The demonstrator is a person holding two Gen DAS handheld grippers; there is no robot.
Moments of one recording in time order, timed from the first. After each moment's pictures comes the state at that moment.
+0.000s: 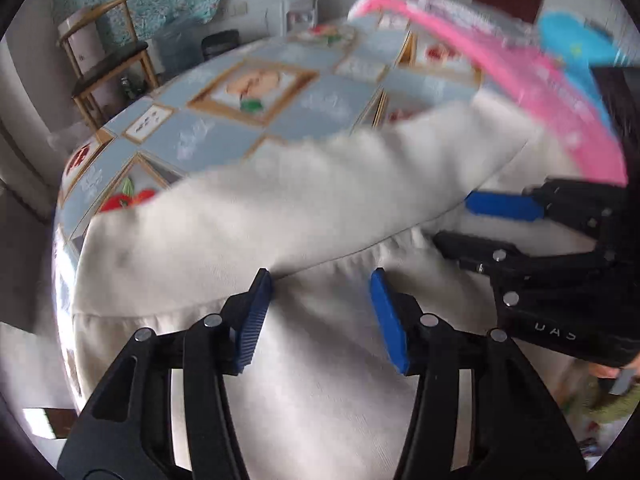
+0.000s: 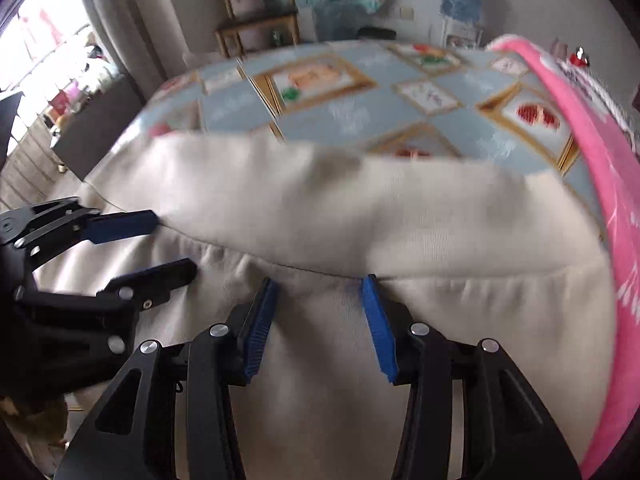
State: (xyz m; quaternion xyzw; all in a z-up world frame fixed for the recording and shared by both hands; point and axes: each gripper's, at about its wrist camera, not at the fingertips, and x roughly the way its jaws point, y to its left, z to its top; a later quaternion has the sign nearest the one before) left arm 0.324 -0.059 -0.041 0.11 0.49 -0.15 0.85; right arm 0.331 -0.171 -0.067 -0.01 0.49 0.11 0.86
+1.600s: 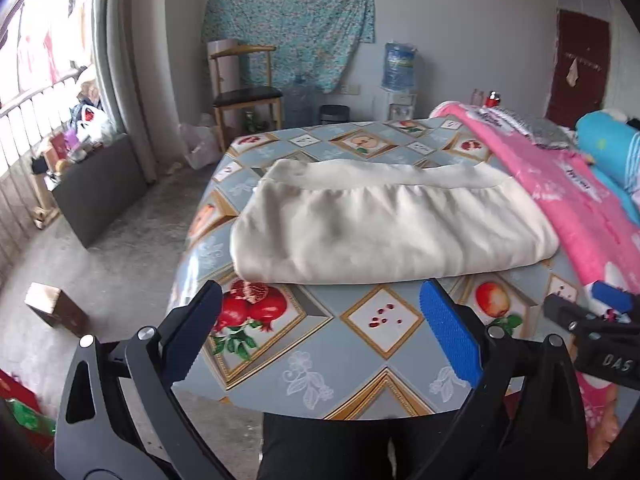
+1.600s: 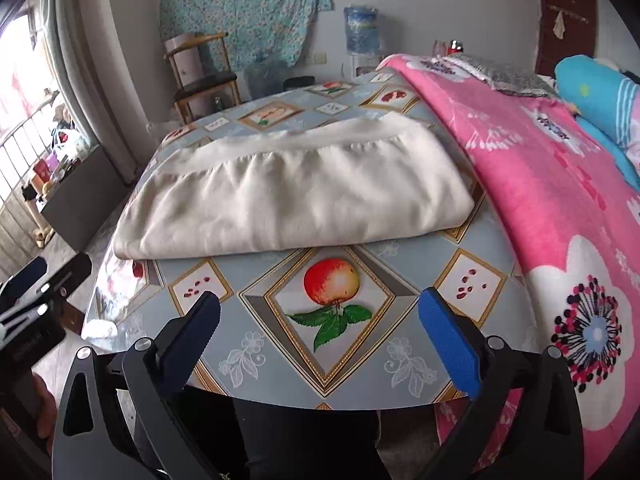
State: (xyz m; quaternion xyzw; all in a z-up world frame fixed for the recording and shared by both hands) left arm 0.054 0.002 0.058 0.00 0.34 0.02 0.94; right arm 0.052 -0.173 0.022 0.06 0.41 -0.03 0.91
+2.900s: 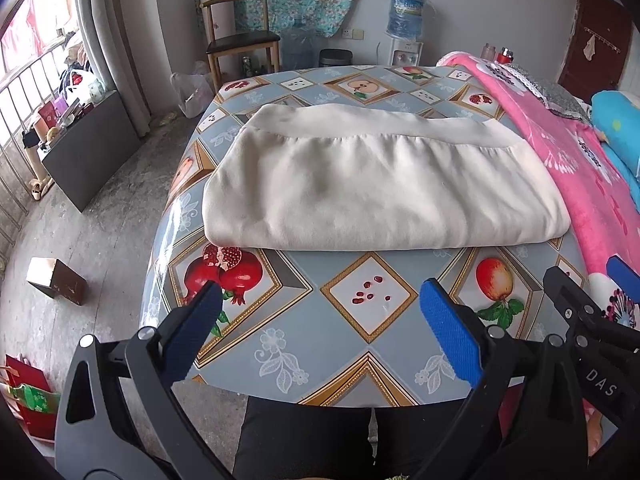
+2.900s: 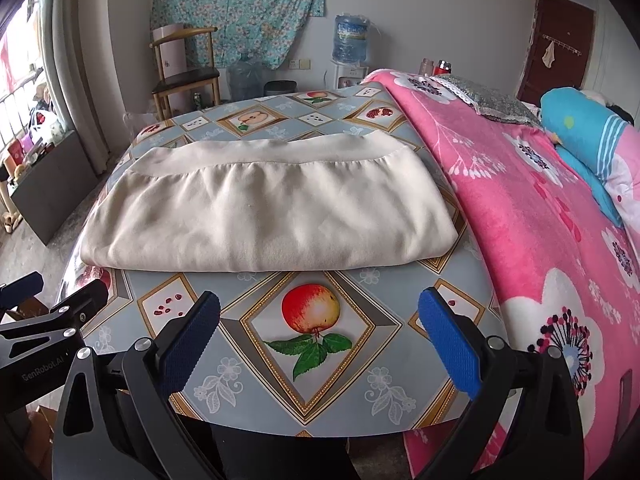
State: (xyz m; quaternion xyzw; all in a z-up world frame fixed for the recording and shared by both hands) left arm 0.092 -0.012 0.041 -0.01 0.45 0.02 0.89; right arm 0.075 -0.156 0.025 0.00 0.40 -0.08 0.91
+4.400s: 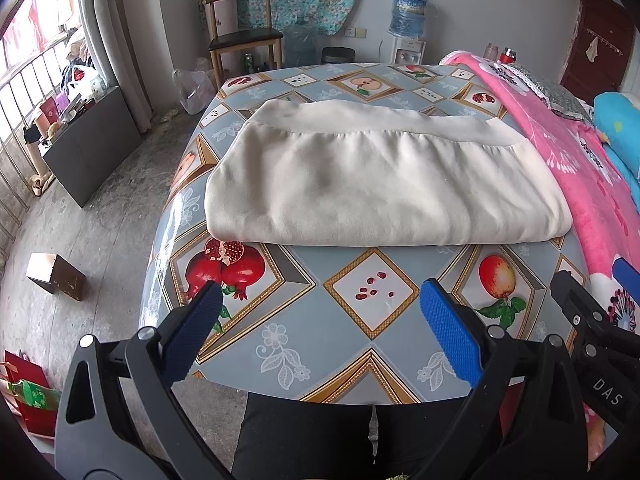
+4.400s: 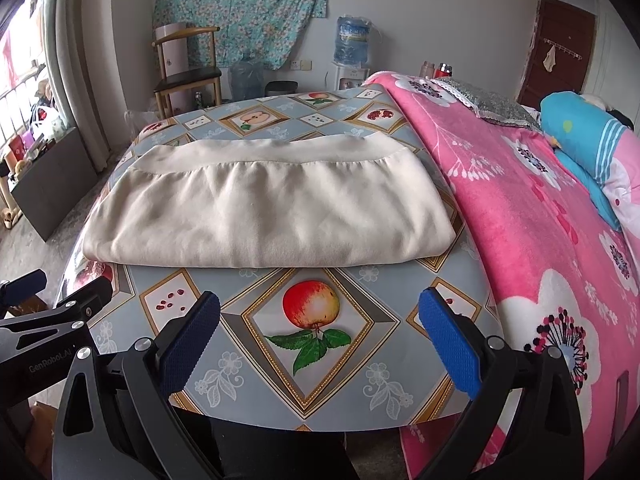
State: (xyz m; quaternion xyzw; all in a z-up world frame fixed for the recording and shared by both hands) left arm 0.089 -0.010 0.039 -0.02 0.45 0.01 0.89; right arm 0.069 -0.155 0.030 -0.01 0.40 -0.08 0.91
